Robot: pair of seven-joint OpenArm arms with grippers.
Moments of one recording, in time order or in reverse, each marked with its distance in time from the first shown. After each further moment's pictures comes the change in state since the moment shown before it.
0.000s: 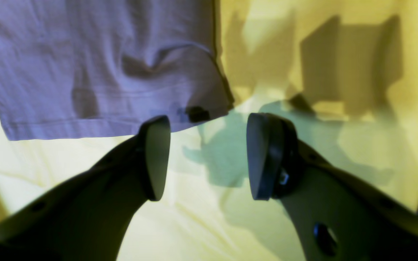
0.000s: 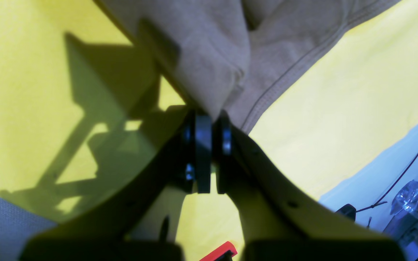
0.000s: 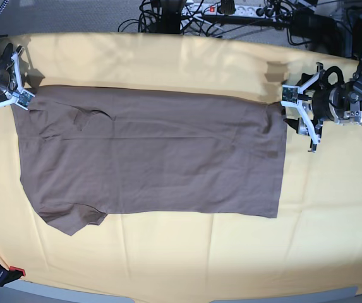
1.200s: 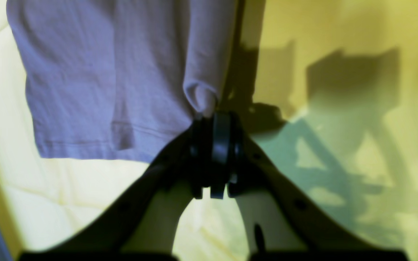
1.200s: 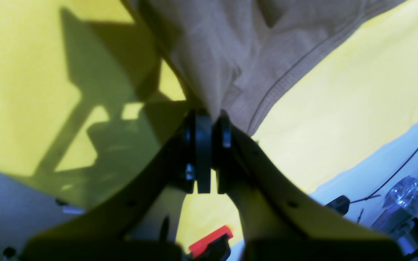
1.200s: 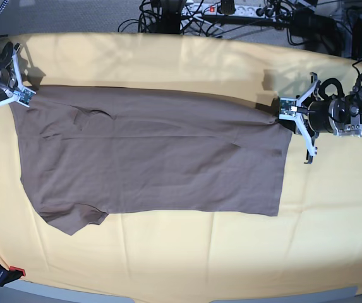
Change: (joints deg) left arm -3.8 2.2 0.0 -4.1 -1.8 -2.3 -8.1; right arm 0.1 0.2 0.0 2.0 1.5 2.8 -6.7
